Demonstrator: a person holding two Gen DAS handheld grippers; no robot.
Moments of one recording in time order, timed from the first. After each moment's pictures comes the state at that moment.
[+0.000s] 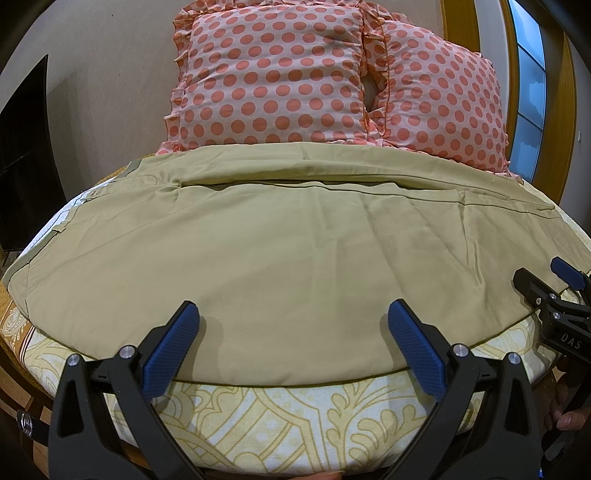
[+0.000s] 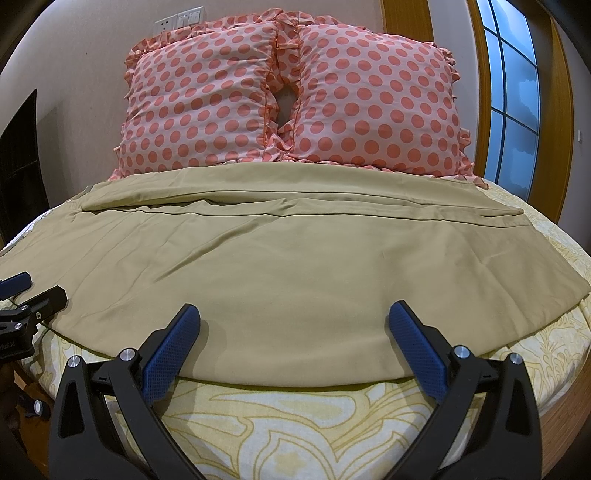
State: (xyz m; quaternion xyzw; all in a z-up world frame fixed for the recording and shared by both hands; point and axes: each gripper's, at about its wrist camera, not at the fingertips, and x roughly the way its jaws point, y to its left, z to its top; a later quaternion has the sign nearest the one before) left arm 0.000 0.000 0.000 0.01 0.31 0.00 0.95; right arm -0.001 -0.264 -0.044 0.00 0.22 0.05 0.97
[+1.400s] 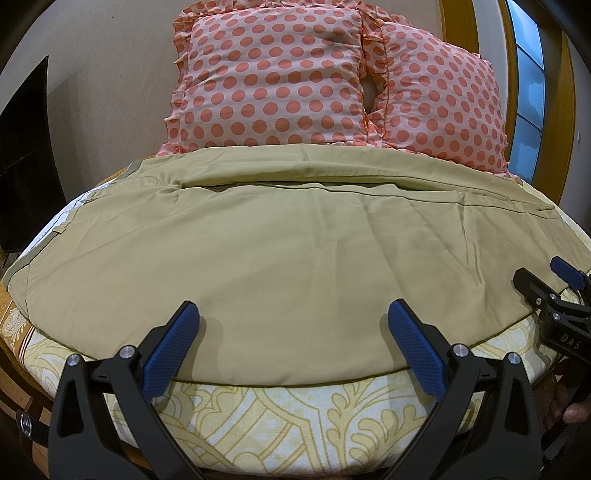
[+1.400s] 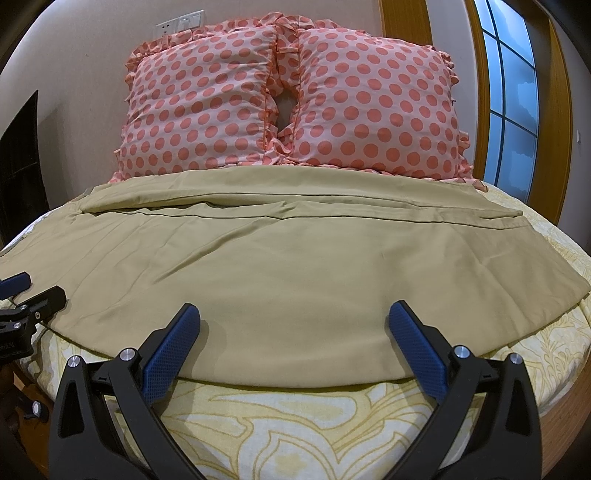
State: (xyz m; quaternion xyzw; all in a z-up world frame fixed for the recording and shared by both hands) left arm 0.000 0.000 0.000 0.01 0.31 -0.01 0.95; right arm -0.002 -0.264 -0.044 0.00 0.23 0.06 0.97
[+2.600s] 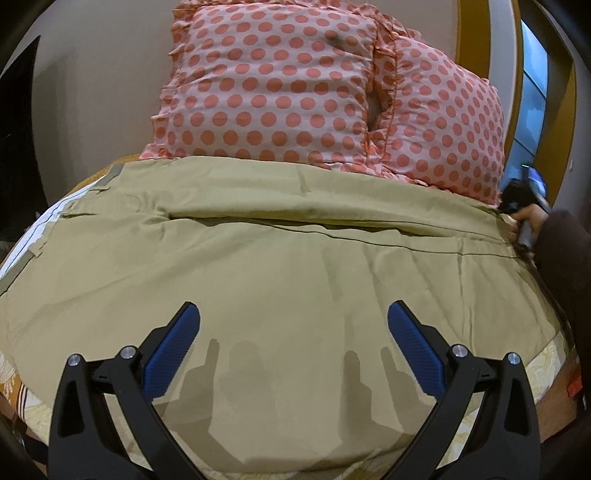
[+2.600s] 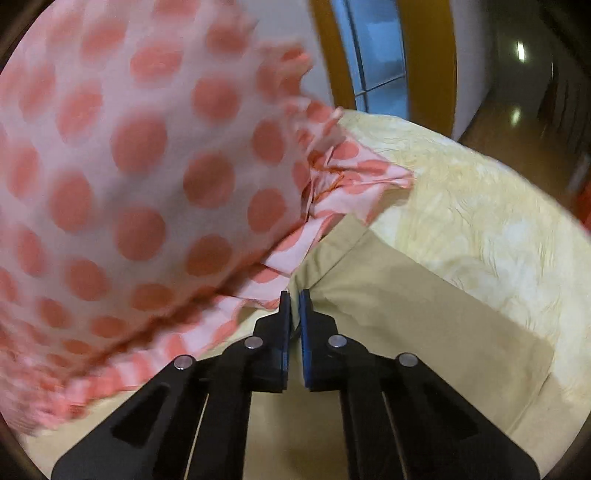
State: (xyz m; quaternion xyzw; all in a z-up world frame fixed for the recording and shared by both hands) left arm 0.043 0.024 0.032 -0.04 0.31 -0.04 0.95; right arm 0.357 -0.556 -0.005 0.31 0.28 -0.16 0.89
